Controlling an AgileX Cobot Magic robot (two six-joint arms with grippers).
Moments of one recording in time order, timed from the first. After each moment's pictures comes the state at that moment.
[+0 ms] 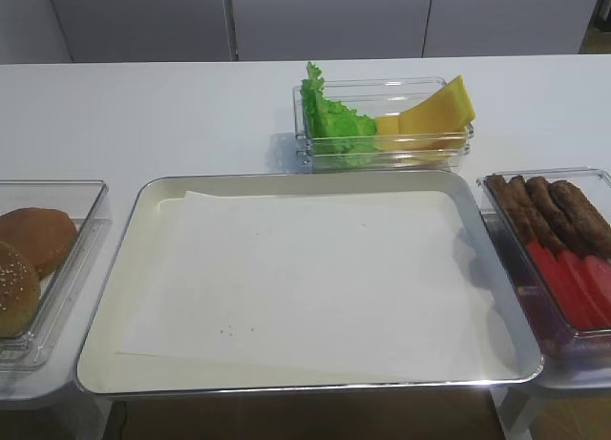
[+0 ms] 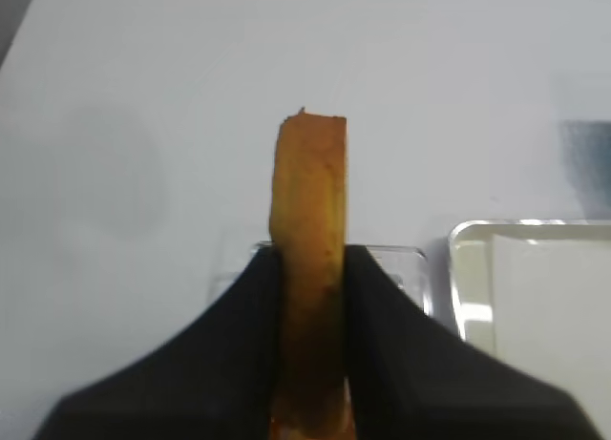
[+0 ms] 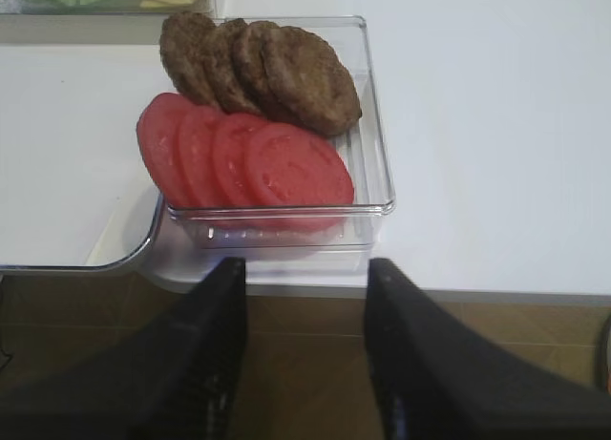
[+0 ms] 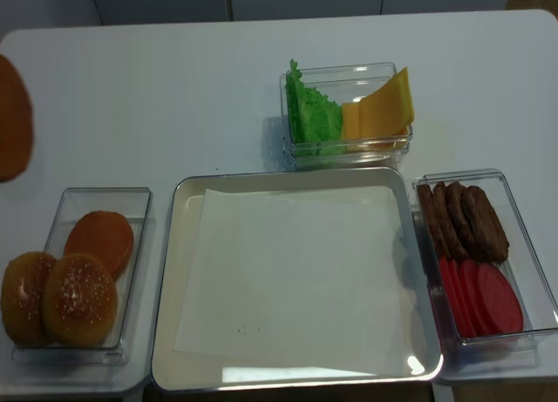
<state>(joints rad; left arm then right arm) 0.14 0.97 -1.14 -0.17 0.97 0.14 0.10 -0.02 -0.48 0.03 1.14 0.02</state>
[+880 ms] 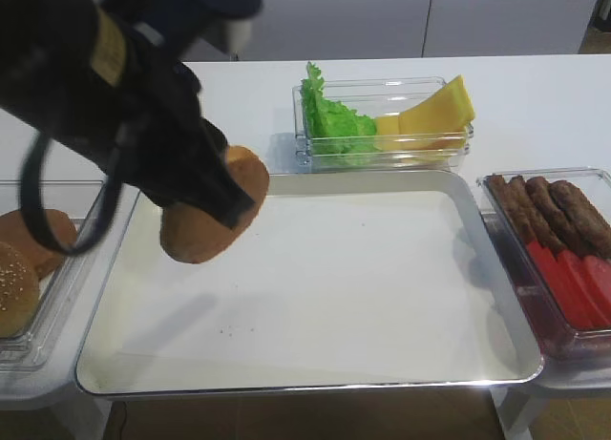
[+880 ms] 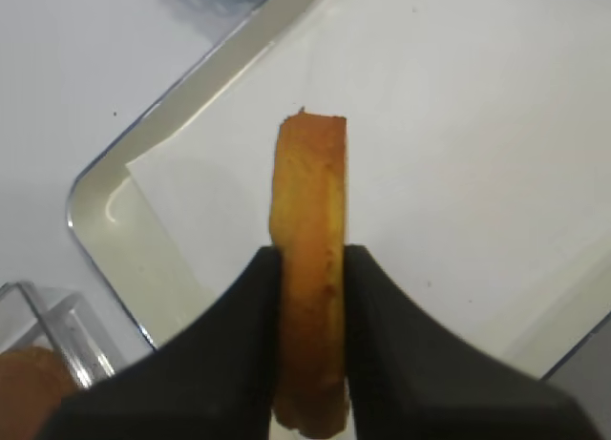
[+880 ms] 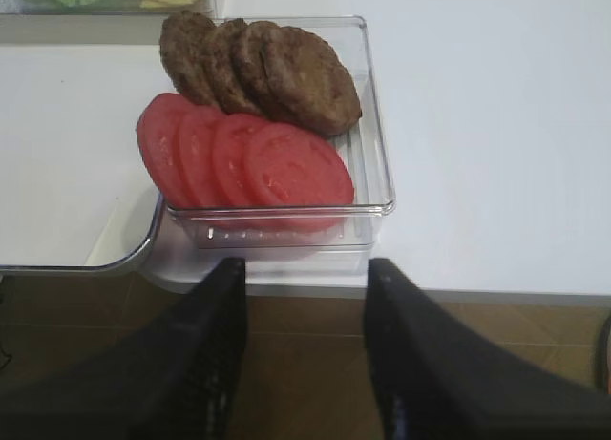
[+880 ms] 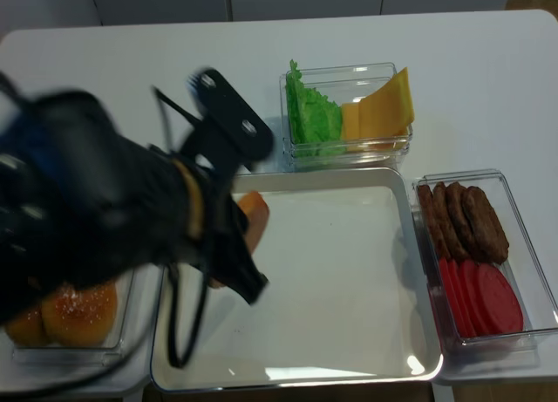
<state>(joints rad) -0.88 1.35 -1.14 0.40 0.91 -0.31 0.10 -0.02 -0.48 0.03 1.14 0.02</state>
